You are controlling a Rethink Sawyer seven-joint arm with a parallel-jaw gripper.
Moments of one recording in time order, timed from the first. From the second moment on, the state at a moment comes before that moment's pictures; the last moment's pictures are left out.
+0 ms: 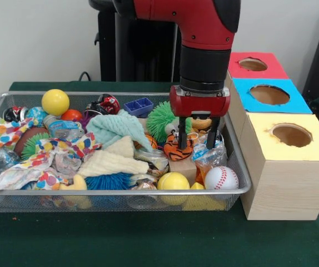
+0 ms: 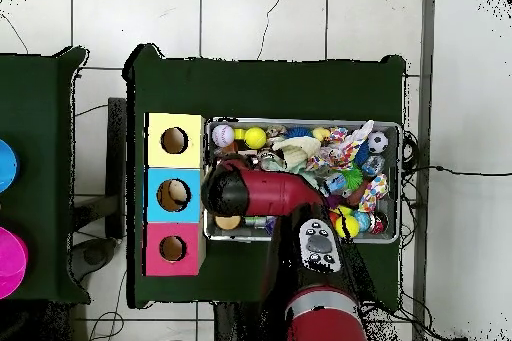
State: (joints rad) arm -0.16 -0.54 0.01 1.67 -0.11 0.21 1.57
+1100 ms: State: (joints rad) arm -0.09 -0.47 -0.14 1.59 -0.21 0.20 1.57
